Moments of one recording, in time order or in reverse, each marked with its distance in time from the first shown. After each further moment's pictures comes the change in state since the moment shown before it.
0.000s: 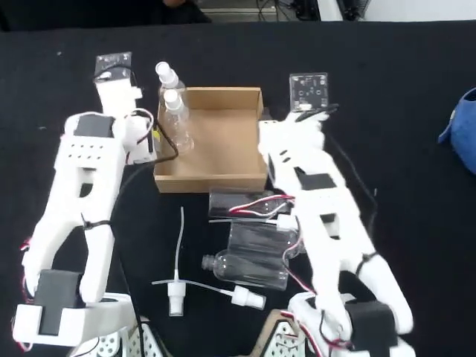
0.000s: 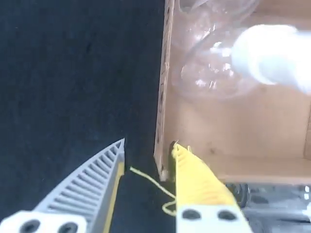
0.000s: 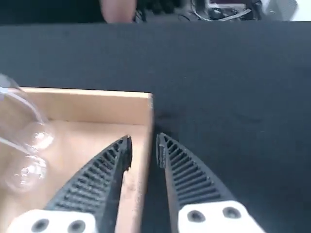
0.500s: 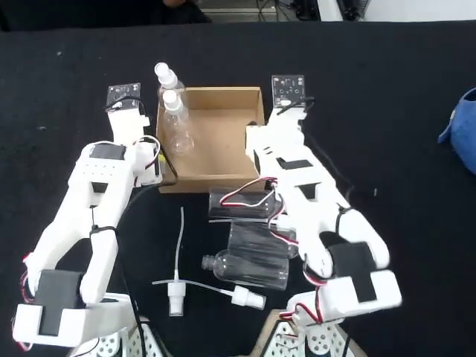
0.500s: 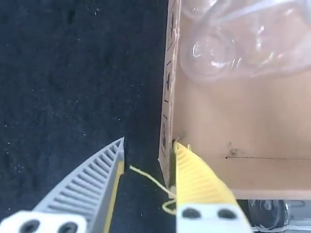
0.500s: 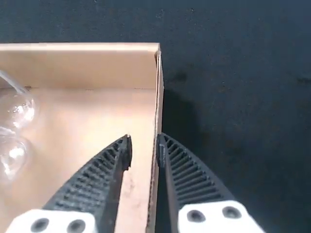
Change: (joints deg) left arm 0.8 0.0 20.0 -20.0 -0.1; right arm -3.6 22.9 -9.3 -6.2 -4.5
